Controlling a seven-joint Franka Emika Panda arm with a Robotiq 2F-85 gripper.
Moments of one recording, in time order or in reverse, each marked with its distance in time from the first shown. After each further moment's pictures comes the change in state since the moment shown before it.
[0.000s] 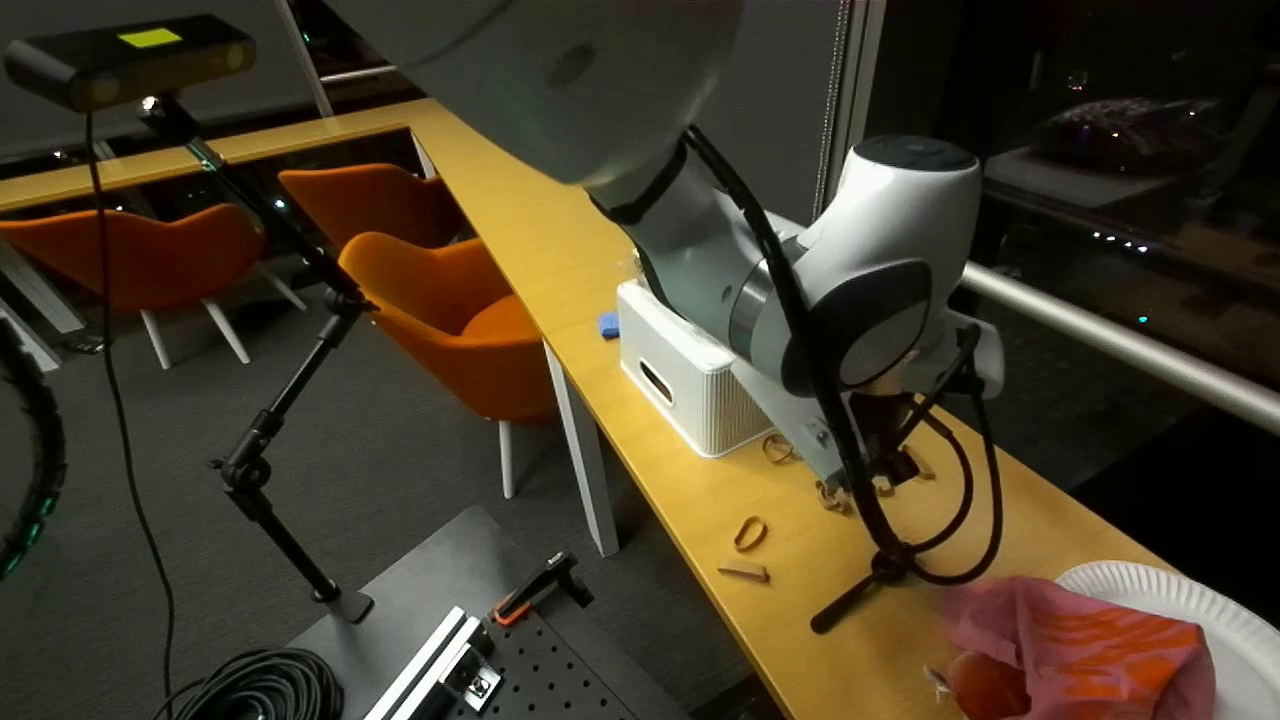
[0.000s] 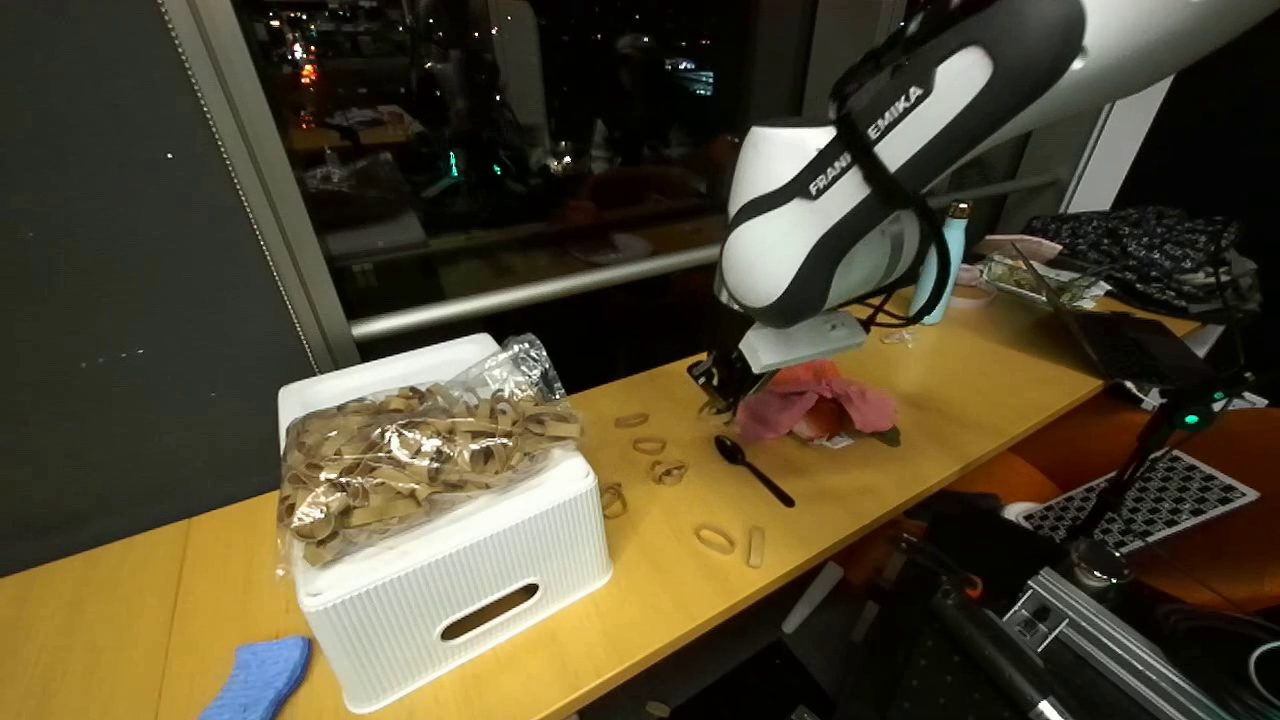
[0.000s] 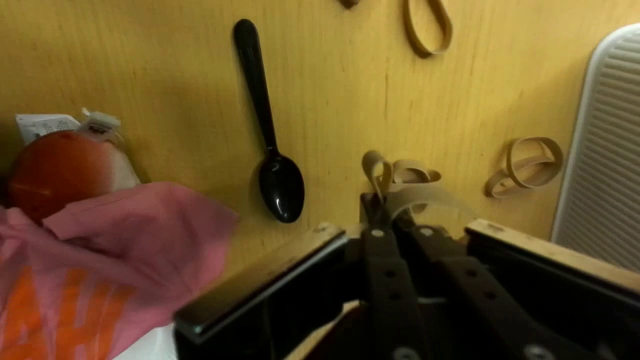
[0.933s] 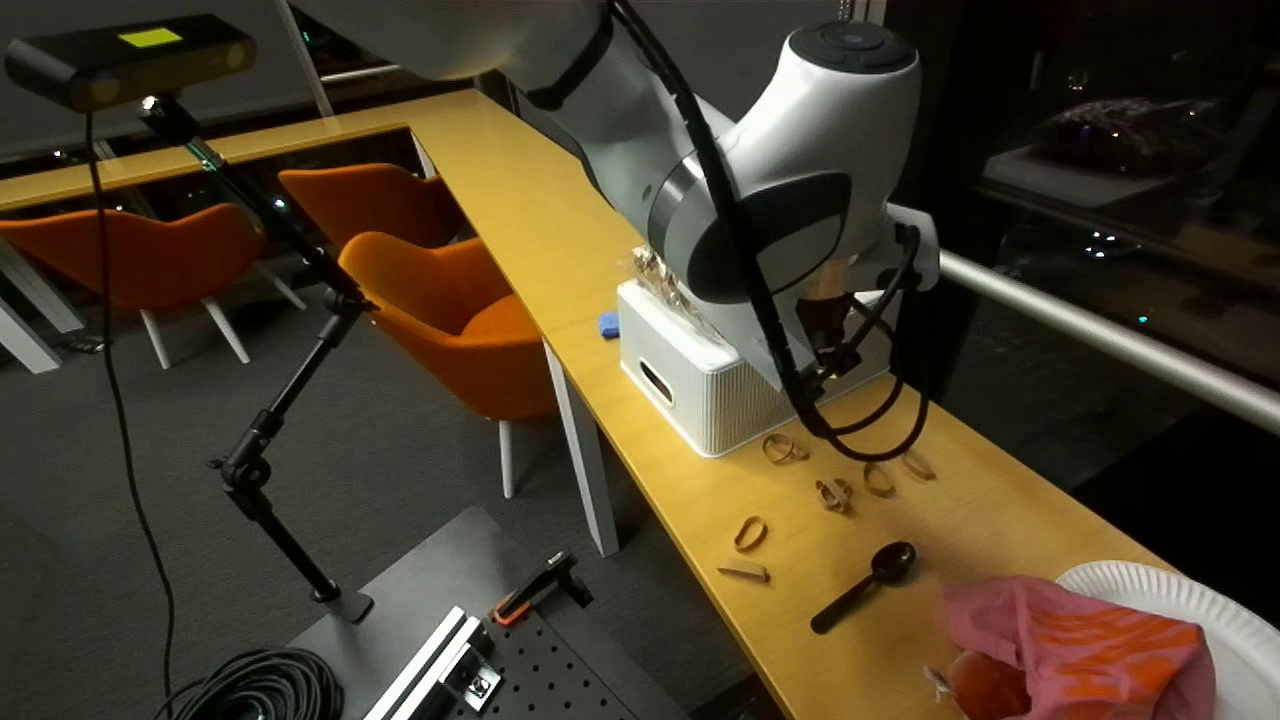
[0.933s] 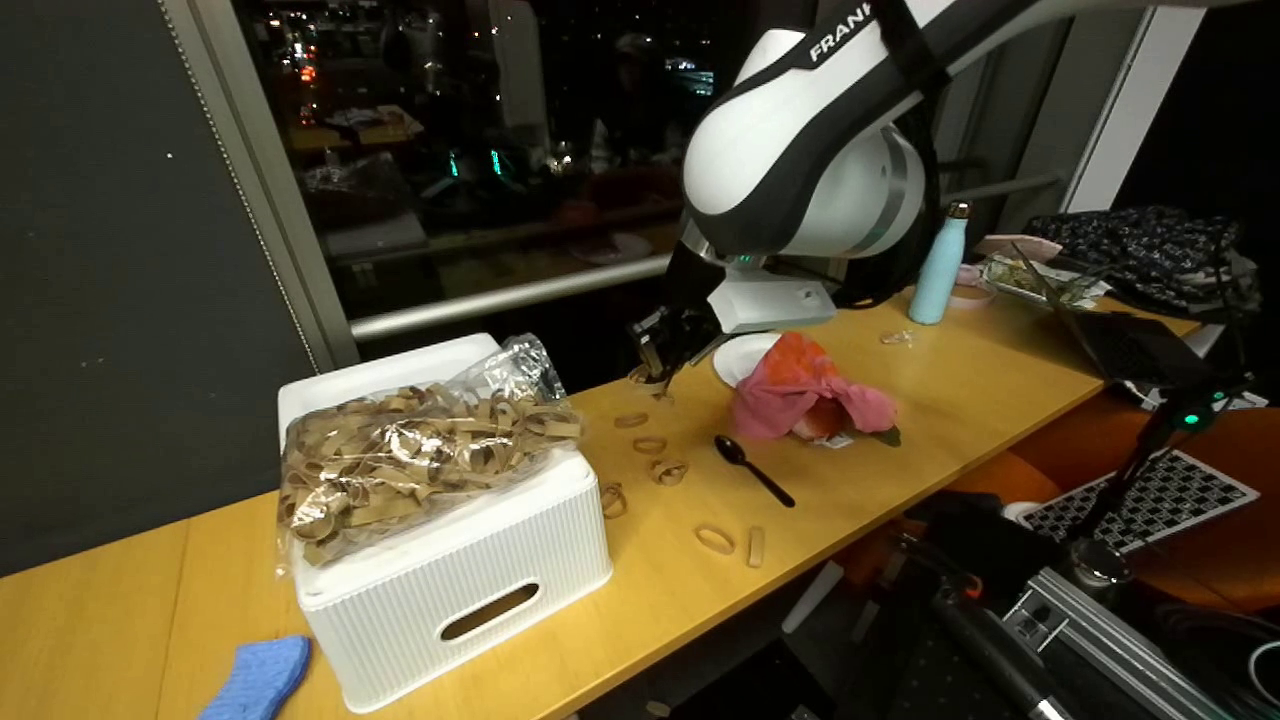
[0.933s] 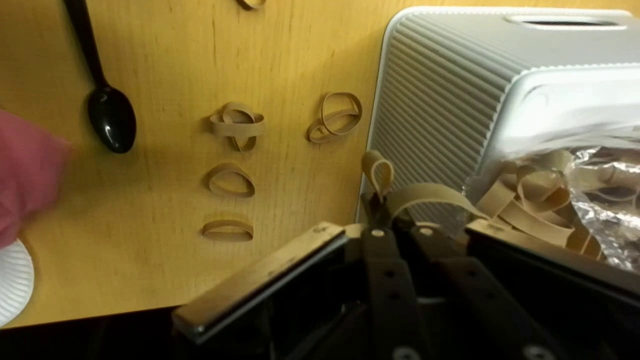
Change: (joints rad) arm -0.006 -0.118 0.139 -0.016 0.257 0.057 -0.235
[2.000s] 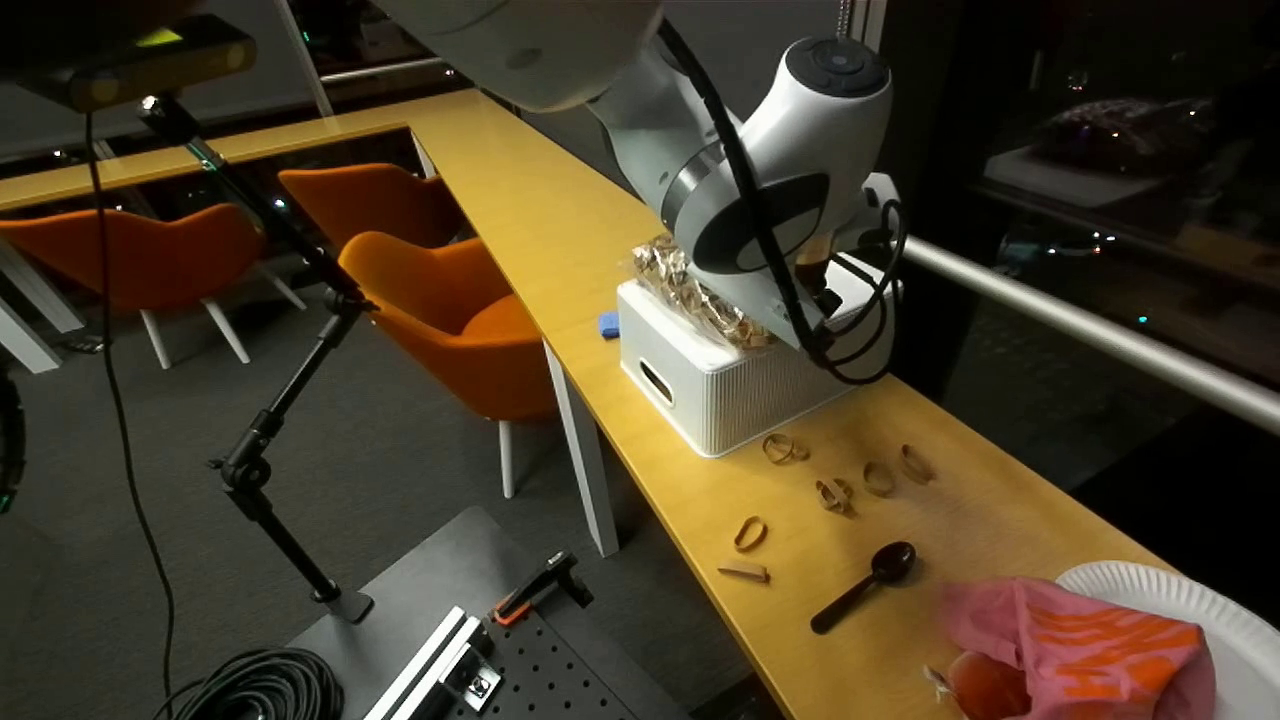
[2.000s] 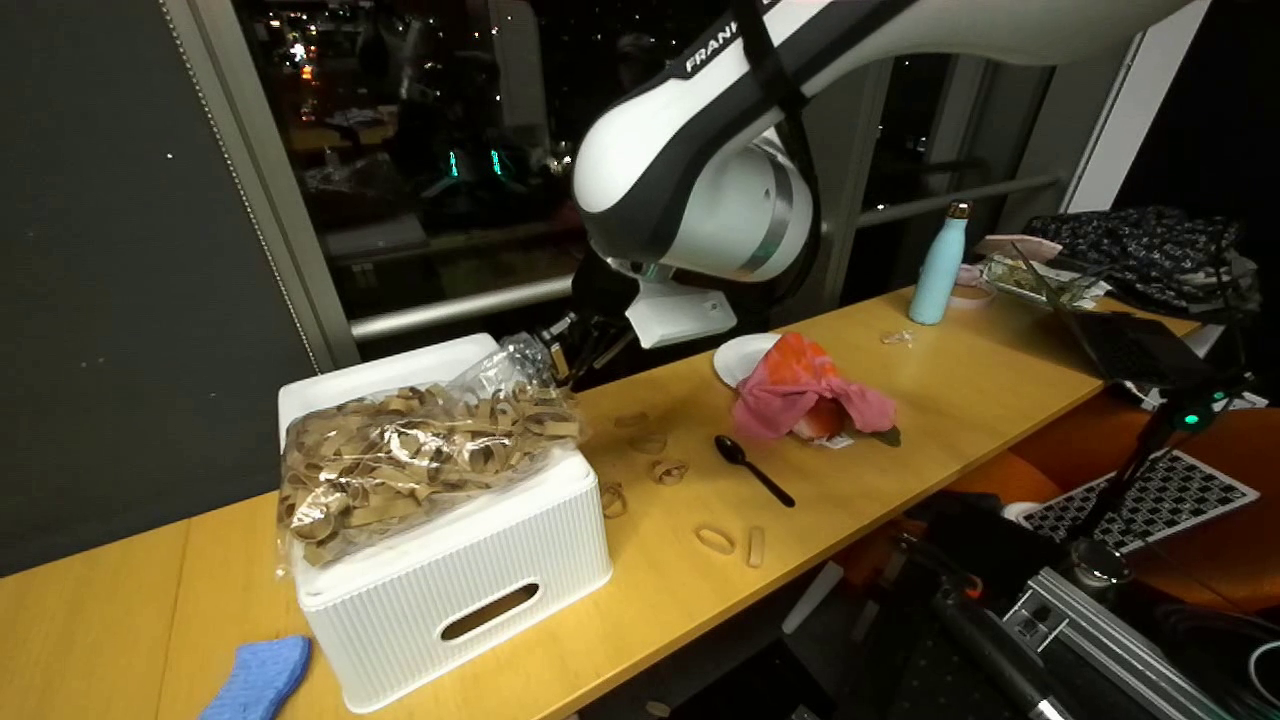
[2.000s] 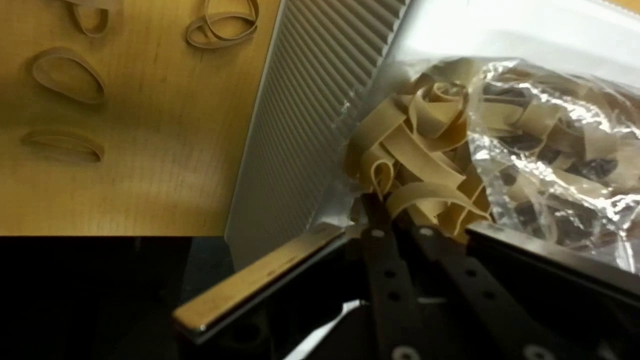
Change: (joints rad) arm -0.054 0.193 0.161 0.225 0.107 0.064 -0.256
